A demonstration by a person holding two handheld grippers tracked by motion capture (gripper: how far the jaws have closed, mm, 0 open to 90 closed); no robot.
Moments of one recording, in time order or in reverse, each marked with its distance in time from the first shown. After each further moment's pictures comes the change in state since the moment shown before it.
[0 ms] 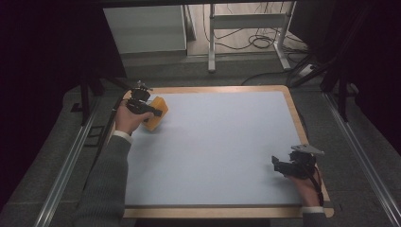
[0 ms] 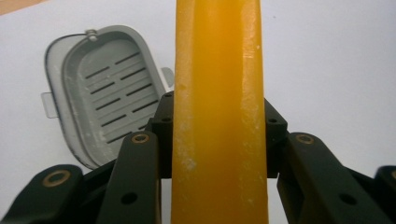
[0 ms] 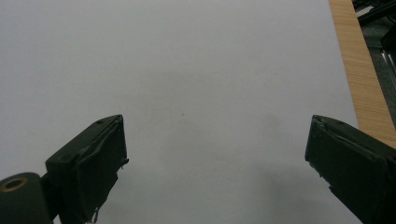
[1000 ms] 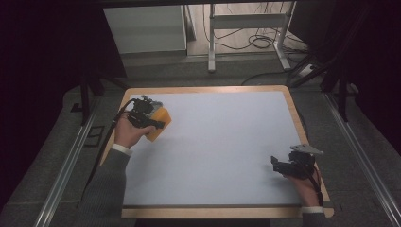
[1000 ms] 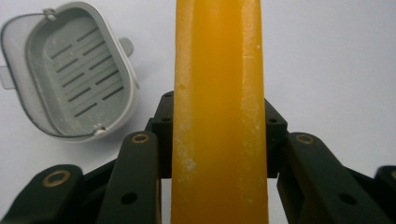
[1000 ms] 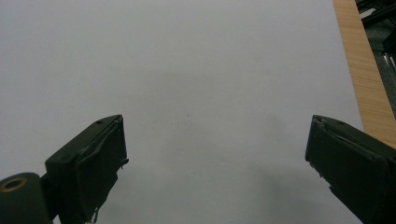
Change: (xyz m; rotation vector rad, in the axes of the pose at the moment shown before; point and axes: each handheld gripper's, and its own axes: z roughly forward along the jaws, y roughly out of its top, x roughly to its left) left arm -0.035 -0.032 -0.013 0.006 0.000 0.115; right arm 0.002 0.000 0.000 -0.004 0.007 -0.011
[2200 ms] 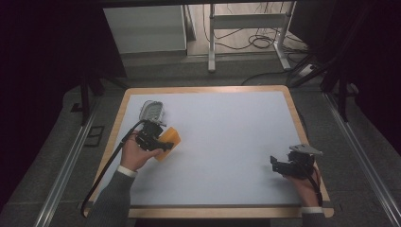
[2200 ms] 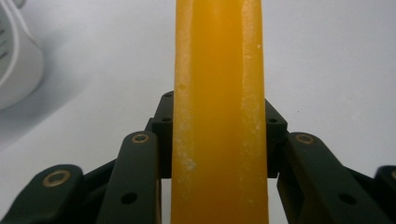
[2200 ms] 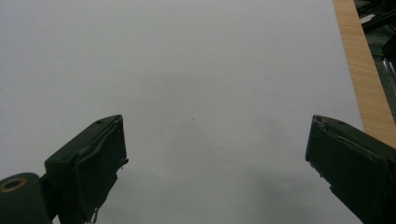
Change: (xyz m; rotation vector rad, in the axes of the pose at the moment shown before) left arm -0.049 -0.044 0.014 0.011 -0.061 0.084; right arm 0.003 0.001 -0.002 -0.010 0.002 -0.012
